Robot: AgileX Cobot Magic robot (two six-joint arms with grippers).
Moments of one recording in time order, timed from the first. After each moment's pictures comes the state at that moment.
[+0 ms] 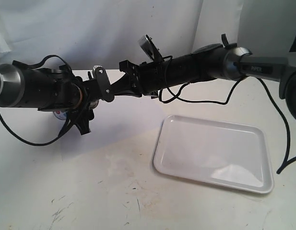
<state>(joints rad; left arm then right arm) -0.45 2.03 -1.20 1.17 0.41 -0.22 0.49 2.38 -1.81 1.40 0.98 -0.84</state>
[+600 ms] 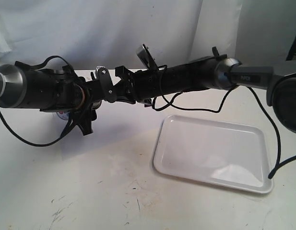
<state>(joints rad) -0.46 2.03 -1.20 1.17 0.40 -0.22 0.52 2.44 -1.81 1.50 0.98 -0.85</state>
